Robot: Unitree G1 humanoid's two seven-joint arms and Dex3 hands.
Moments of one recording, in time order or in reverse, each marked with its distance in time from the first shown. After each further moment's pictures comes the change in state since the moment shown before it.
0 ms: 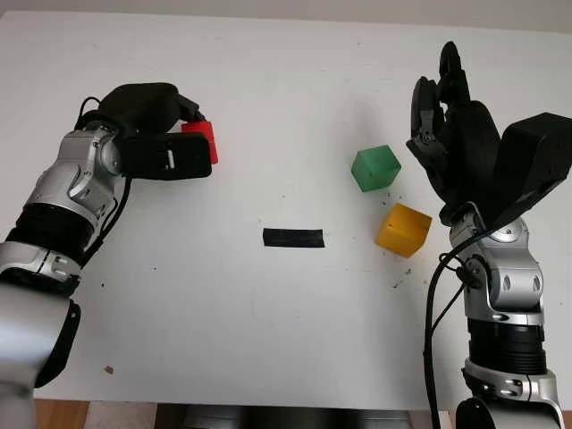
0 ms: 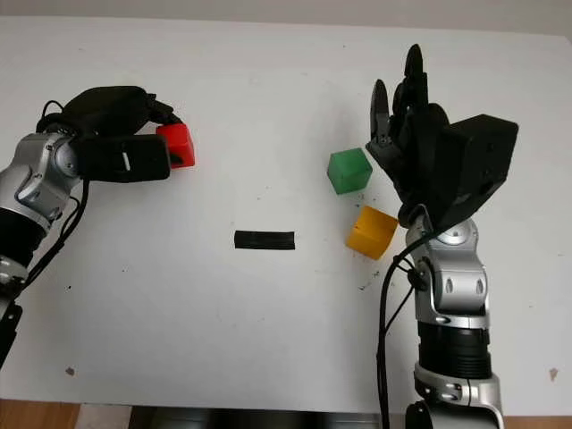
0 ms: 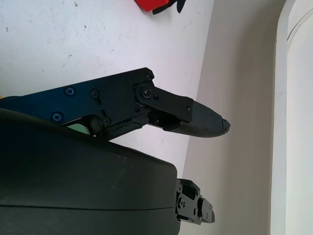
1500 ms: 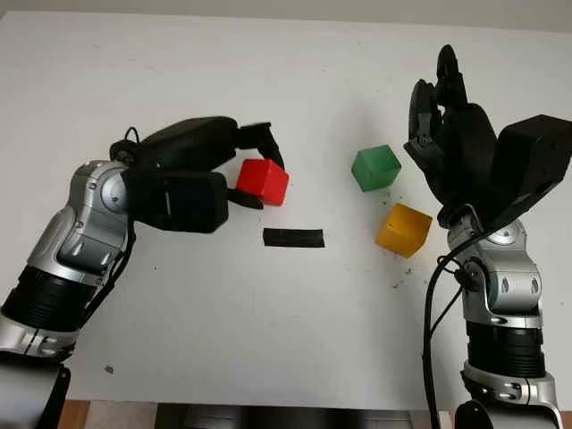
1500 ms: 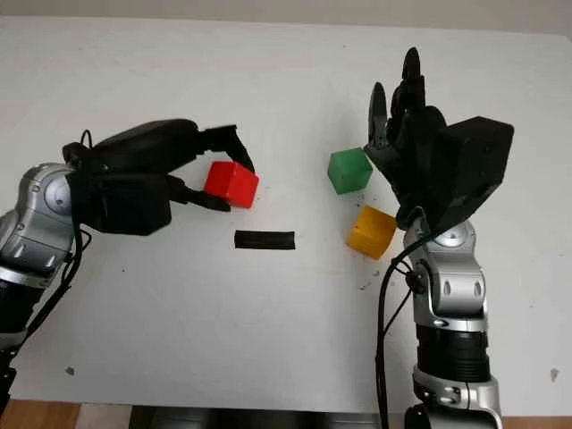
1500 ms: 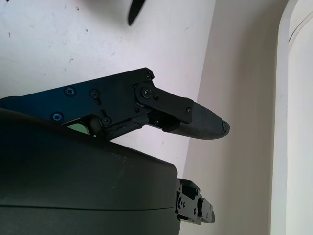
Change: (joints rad) left arm 0.307 0.006 0.055 -0.772 -0.168 0.131 -0.472; right arm 0.012 0.008 0.010 -0.033 -0.009 0.021 -0.006
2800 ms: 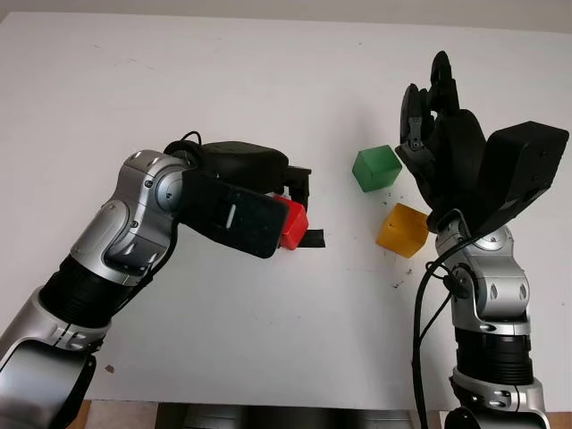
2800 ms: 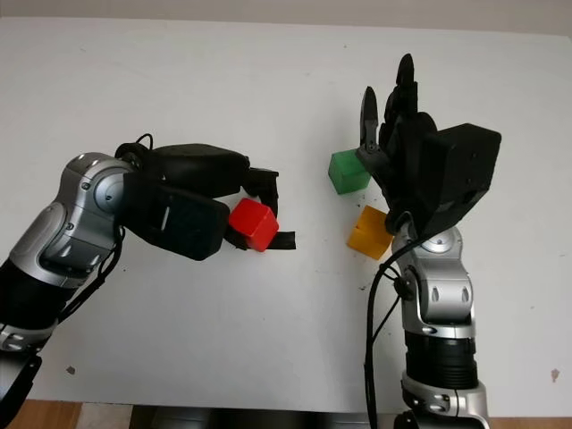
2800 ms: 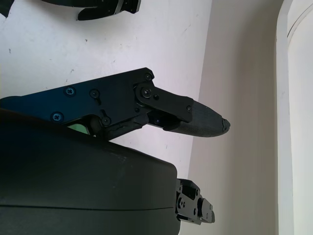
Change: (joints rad) left arm -0.098 -0.088 -0.113 -0.073 0.105 0.122 -0.251; right arm 0.026 0.054 0.018 -0.025 -0.011 0.010 -0.043
